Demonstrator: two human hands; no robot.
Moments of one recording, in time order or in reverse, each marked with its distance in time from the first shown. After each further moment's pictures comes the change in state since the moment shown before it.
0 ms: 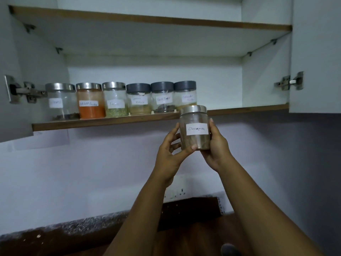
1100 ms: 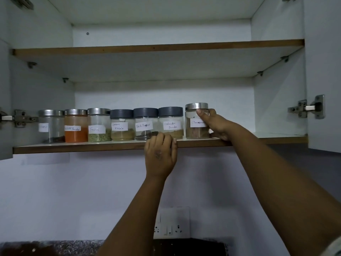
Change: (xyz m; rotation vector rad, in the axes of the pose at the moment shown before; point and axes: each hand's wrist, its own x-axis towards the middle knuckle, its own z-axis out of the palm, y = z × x) left_hand 0.141 -0.046 0.053 1.426 0.667 0.748; right_hand 0.197 -0.120 -0.061 -0.695 -0.334 -0.022
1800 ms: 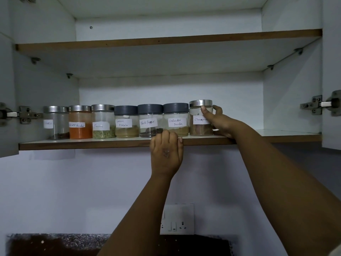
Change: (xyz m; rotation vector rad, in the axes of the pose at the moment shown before) left_hand -0.003 0.002 0.006 0.066 0.000 -0.012; right_hand 0.018 0.012 0.002 -0.051 -0.008 0.048
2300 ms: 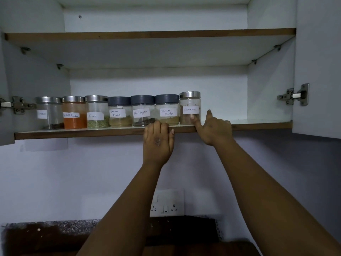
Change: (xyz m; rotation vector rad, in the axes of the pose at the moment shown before) left_hand -0.005 0.002 -0.023 -0.071 -0.122 0.022; right_hand -0.081 0.023 0.028 -1.004 0.434 -0.075
